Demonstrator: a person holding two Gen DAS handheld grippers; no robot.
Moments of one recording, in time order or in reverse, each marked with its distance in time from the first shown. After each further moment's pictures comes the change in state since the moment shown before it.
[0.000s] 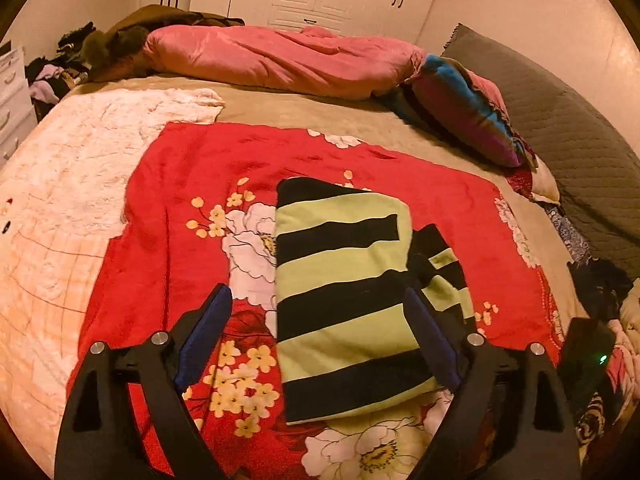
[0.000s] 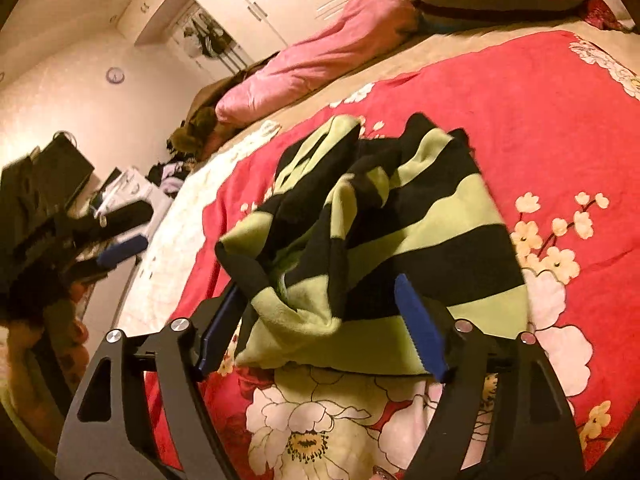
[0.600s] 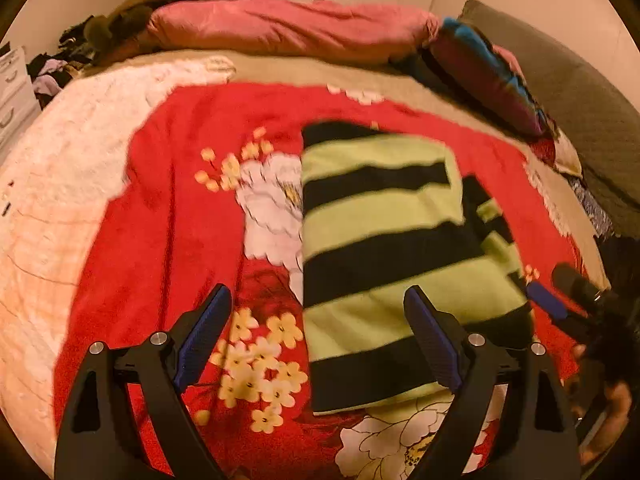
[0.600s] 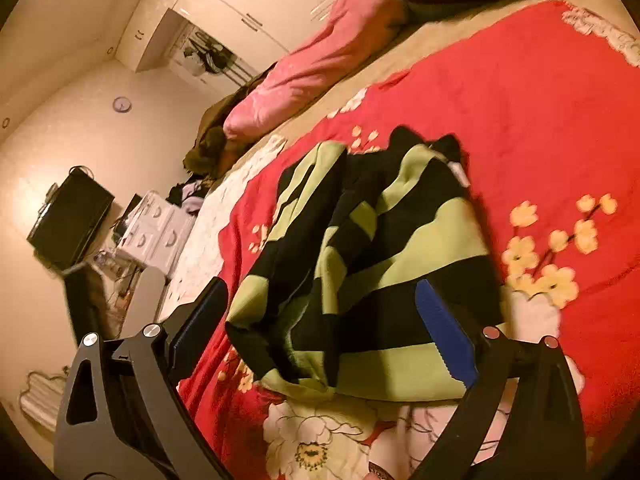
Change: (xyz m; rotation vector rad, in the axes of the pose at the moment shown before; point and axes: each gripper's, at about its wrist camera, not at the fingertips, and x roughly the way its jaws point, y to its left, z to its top) left arm 0.052 0.015 -0.042 0.026 0.095 0.048; right arm 0.003 -0.035 0.024 0.104 0.026 0.113
